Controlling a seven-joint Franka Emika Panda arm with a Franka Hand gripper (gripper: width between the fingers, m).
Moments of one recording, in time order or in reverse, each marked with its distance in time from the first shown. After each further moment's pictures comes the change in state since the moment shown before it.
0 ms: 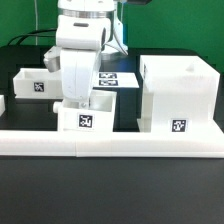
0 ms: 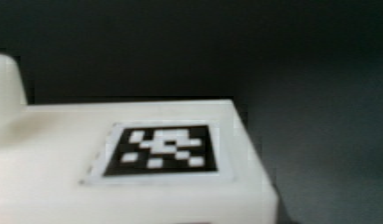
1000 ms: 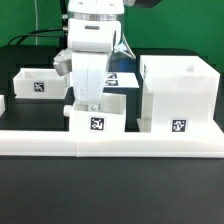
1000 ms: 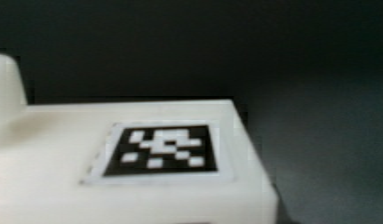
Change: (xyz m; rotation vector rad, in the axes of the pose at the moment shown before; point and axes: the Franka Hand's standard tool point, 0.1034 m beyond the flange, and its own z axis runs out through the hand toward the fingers) arm 0.021 0.000 0.003 0.042 0.008 -0.017
